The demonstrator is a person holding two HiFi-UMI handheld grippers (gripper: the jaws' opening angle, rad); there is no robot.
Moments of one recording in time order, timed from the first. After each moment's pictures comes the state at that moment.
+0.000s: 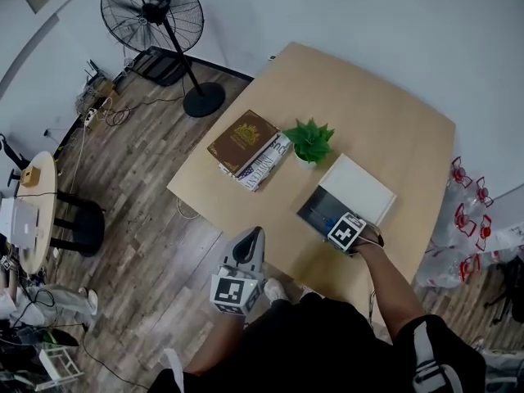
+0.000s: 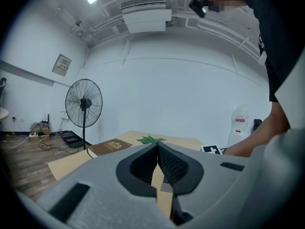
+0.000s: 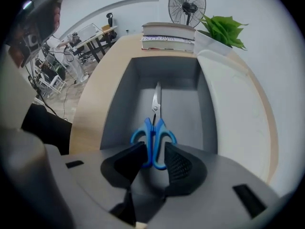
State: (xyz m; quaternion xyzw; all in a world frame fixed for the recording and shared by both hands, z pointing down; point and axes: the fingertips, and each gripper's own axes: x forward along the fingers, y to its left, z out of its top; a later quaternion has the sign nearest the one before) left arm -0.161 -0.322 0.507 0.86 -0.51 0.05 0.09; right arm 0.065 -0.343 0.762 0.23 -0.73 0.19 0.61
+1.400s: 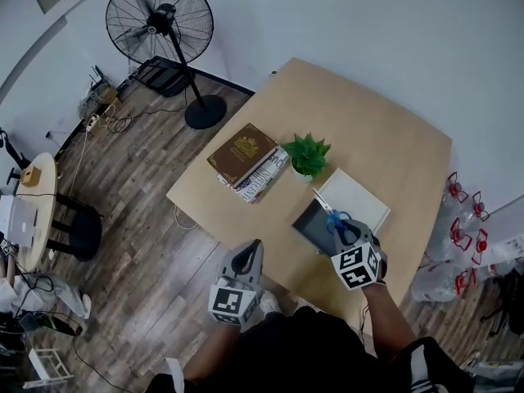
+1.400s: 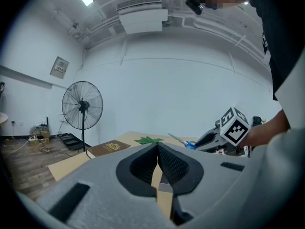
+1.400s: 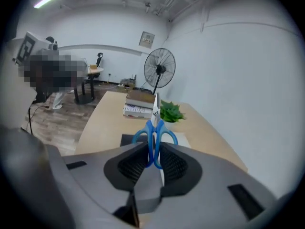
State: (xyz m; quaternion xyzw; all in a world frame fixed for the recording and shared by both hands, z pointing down) left arm -0.152 -0.314 0.503 0.86 -0.50 0.06 0.08; right arm 0.051 -0.369 0.578 0.45 -0.80 0.03 0.39
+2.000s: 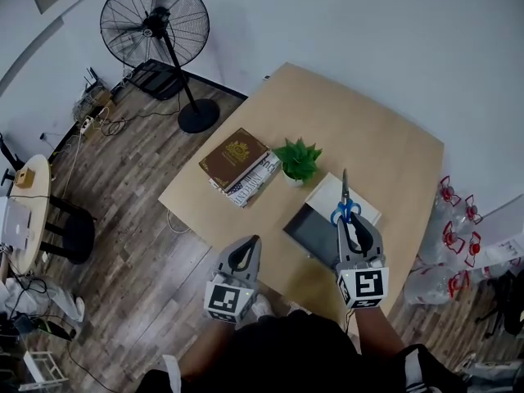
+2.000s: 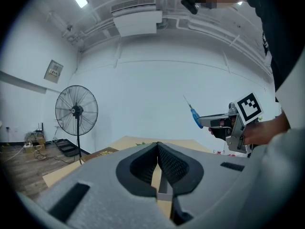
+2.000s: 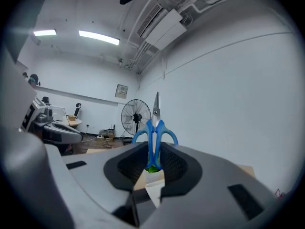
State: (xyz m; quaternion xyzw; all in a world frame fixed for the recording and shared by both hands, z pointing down) left arm -0.131 -0.329 0.480 0.87 -0.49 0.06 0.05; right arm 0.064 -0.365 0.445 0.58 -0.81 -0.01 0.08
